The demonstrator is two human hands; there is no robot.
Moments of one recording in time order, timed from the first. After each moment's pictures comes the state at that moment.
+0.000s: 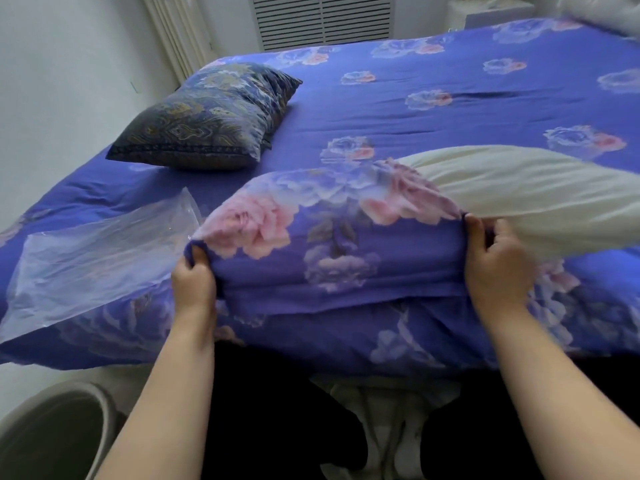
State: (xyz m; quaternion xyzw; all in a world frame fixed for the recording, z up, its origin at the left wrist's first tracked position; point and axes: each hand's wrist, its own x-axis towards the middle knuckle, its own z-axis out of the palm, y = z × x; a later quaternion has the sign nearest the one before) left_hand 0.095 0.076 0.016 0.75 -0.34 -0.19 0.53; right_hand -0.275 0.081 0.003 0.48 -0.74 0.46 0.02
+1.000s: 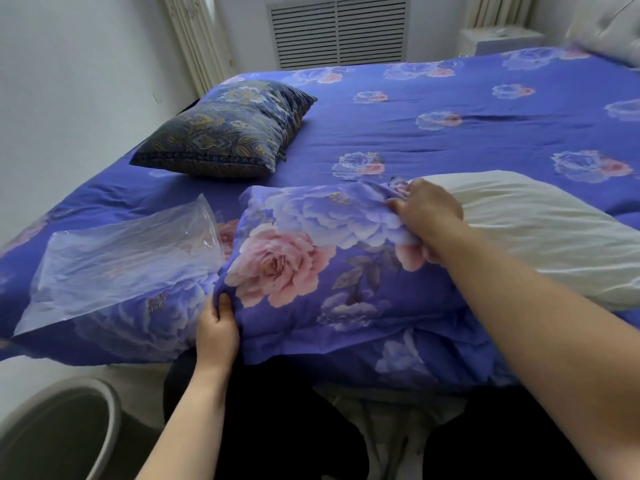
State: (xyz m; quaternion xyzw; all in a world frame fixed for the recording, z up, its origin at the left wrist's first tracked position) left_hand 0.094 0.132 -0.034 0.75 -0.42 -0.17 0.48; right_hand -0.217 -0.009 0.081 0.63 -0.73 0.23 -0.13
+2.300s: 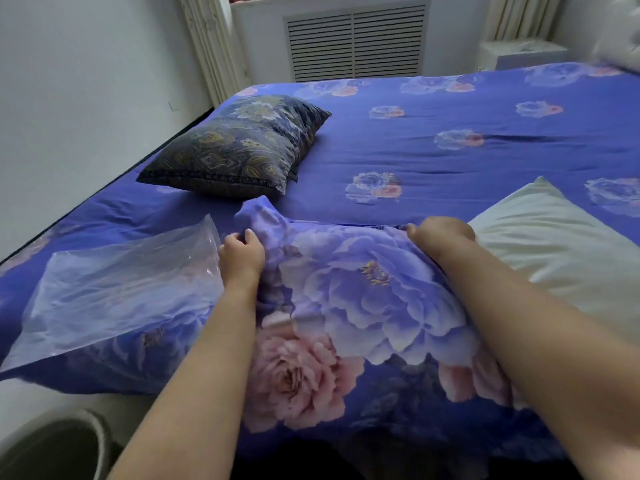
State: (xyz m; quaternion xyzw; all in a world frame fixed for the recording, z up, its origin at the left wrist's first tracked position) left_hand 0.090 -0.040 0.035 0.80 -0.38 -0.16 0.43; right_hand -0.209 -0.089 0.057 0.63 -0.77 -0.01 -0.12
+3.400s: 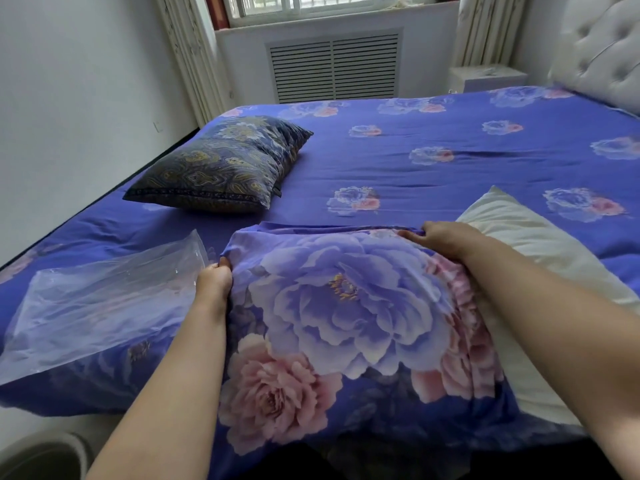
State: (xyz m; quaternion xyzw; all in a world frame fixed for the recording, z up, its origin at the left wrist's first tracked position) left_hand 0.109 -0.017 0.036 0.77 -0.31 -0.33 0.45; right_hand -0.275 -0.079 0.070 0.72 -0.68 -0.01 -0.13
